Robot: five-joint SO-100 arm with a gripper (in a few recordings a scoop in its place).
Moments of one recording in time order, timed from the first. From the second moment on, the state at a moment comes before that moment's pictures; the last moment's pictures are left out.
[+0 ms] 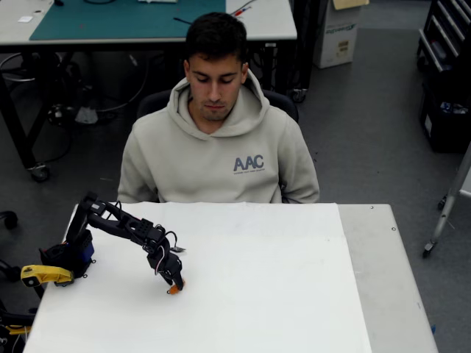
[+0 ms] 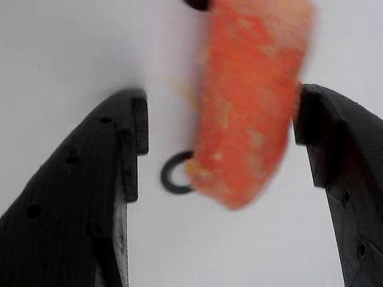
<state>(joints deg) 58.4 70.2 80.3 63.3 -63.8</state>
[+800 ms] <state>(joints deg) 65.0 69.3 80.8 63.2 -63.8</state>
